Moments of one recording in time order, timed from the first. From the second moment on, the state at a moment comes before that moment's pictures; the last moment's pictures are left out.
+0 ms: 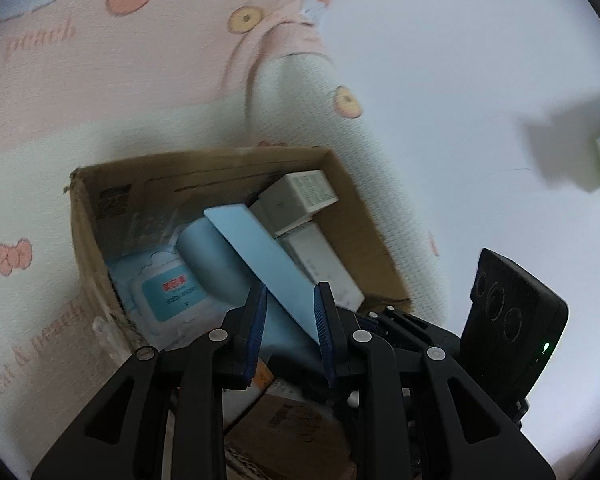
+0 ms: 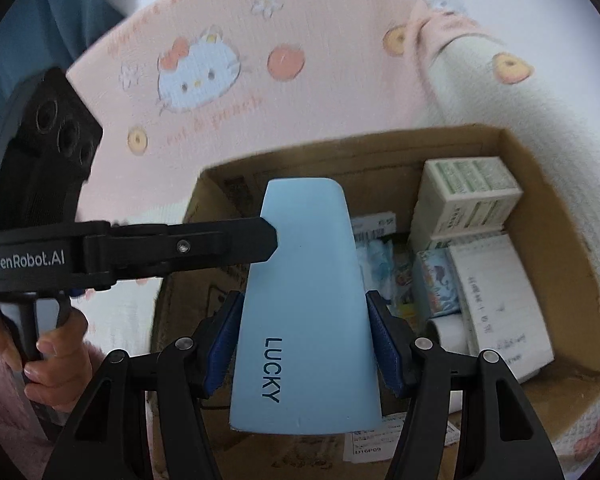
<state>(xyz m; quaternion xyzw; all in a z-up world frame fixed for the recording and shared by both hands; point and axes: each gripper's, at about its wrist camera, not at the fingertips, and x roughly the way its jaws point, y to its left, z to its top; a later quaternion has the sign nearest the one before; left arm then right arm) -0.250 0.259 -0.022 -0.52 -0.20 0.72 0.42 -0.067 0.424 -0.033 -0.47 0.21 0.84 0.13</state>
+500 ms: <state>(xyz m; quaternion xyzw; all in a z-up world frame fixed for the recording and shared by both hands) -0.263 0.259 -0.024 -0.53 -0.16 0.74 0.38 -0.083 0.462 -0.048 -0.55 0.24 0.79 0.12</state>
